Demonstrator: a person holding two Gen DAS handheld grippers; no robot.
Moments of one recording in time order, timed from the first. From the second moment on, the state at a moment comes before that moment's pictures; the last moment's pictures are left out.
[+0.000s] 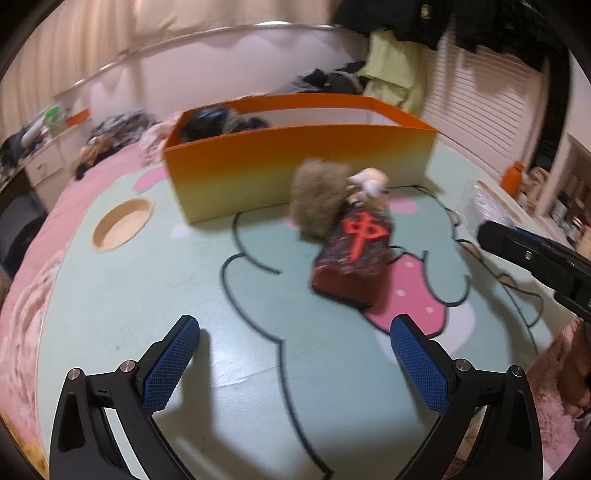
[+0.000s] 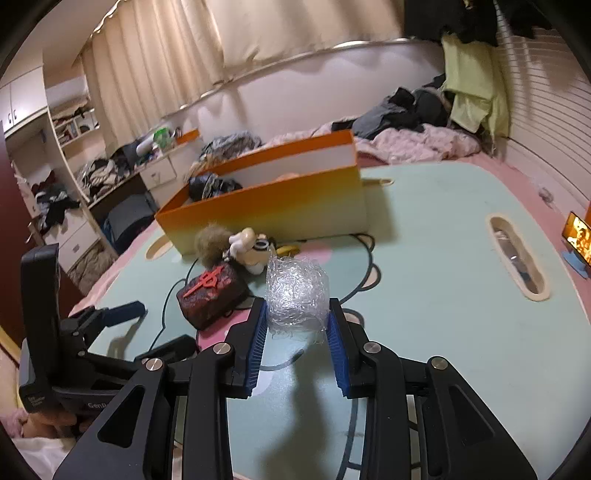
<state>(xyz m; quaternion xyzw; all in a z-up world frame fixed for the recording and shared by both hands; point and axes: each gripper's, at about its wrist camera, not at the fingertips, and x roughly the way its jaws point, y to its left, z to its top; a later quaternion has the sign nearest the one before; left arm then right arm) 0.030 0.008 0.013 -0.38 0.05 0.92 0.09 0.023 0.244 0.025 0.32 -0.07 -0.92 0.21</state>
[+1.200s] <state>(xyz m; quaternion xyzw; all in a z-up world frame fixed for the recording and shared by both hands) 0.043 0.010 0.016 -0.36 0.02 0.92 0.14 0.026 0.216 0.019 0.33 0.02 -0.92 0.22</state>
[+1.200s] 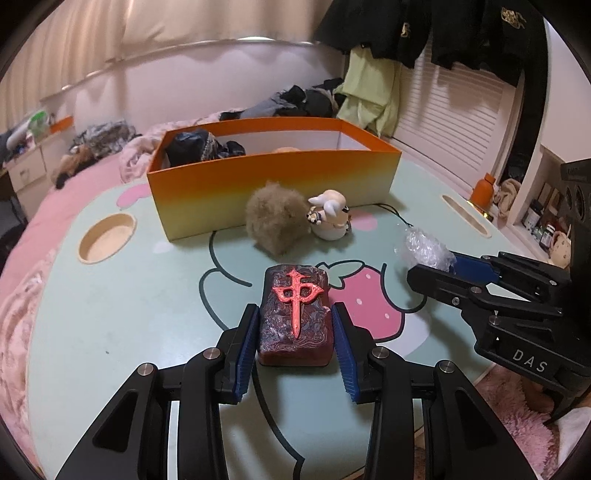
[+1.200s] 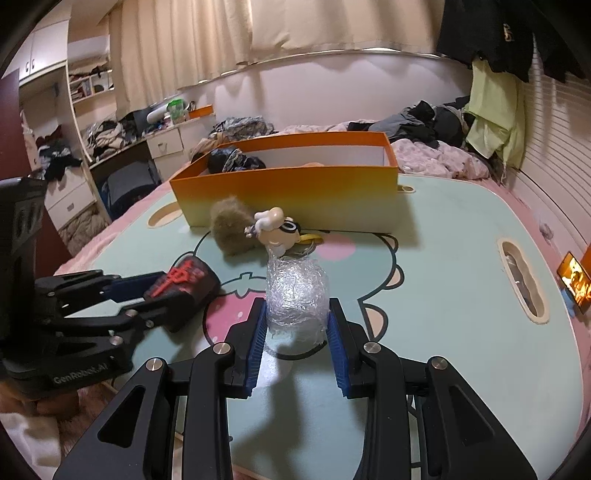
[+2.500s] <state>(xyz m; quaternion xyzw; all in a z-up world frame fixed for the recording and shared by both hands) -0.091 -0.008 0.123 -0.32 0.03 0.94 0.10 -0.091 0.200 0.098 0.34 0.00 -0.91 0.23</state>
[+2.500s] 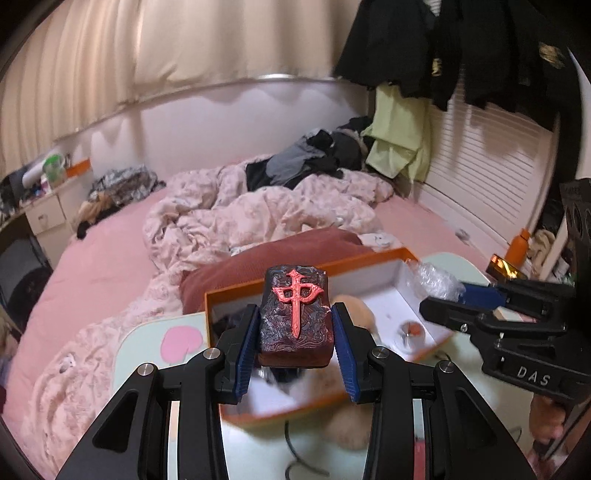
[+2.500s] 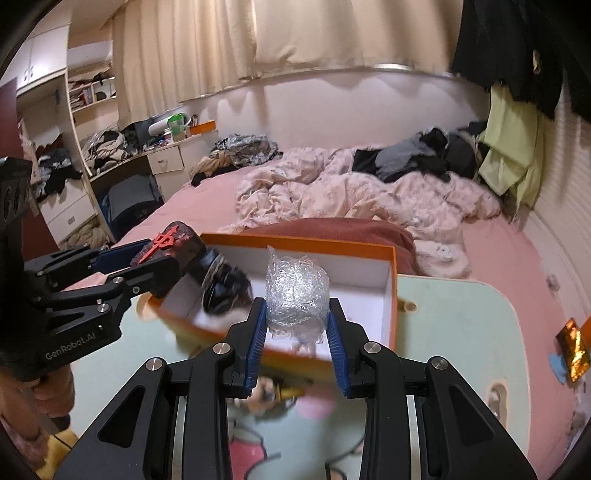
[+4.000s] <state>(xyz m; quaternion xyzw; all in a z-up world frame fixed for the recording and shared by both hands) 0.019 -0.001 0.009 -0.40 0.03 0.92 0.06 -0.004 0.206 0.012 0.41 0.06 -0.90 0.13</state>
